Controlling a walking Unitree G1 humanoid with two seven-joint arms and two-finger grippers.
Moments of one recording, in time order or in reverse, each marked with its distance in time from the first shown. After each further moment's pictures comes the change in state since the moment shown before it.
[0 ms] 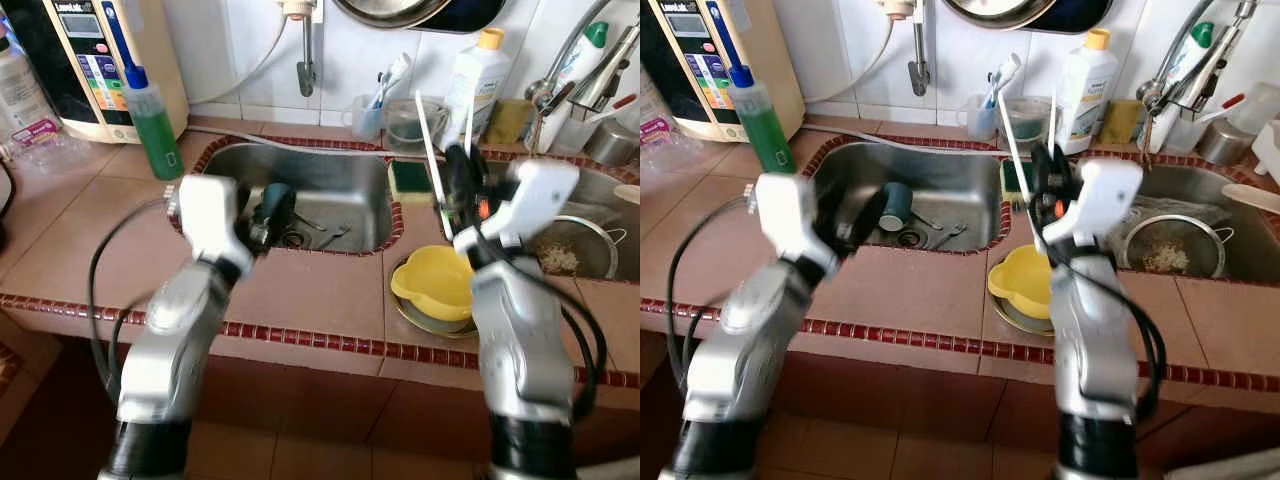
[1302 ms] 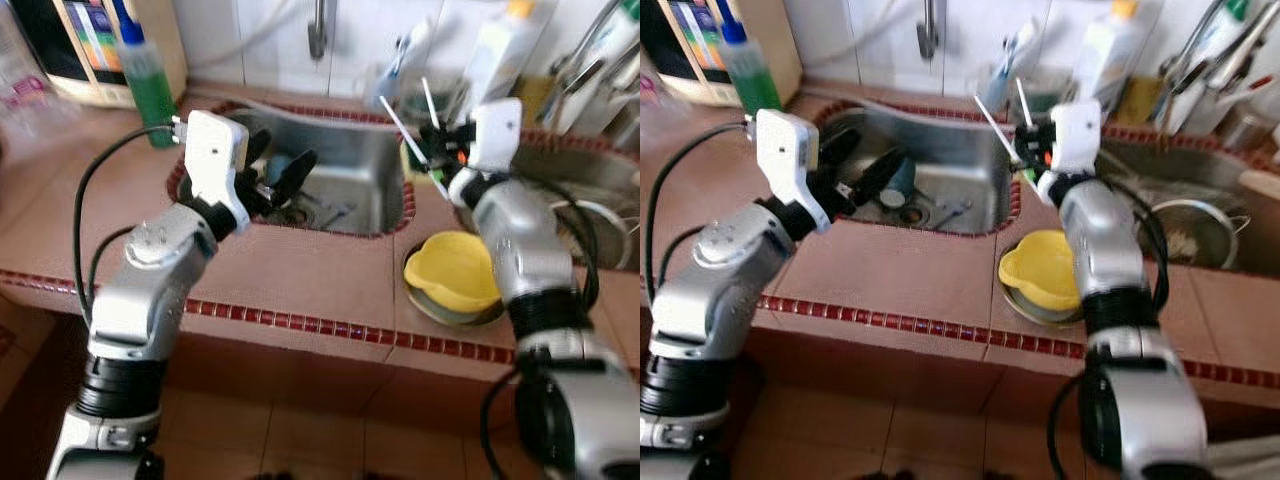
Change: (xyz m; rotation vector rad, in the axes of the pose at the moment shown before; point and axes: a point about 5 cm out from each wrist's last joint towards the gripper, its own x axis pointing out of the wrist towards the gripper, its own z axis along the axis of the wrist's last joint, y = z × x) left arm 0.032 -0.007 0.069 0.189 -0.048 -0.285; right arm 0.098 -0.027 -0.010 -0.147 0.240 0.199
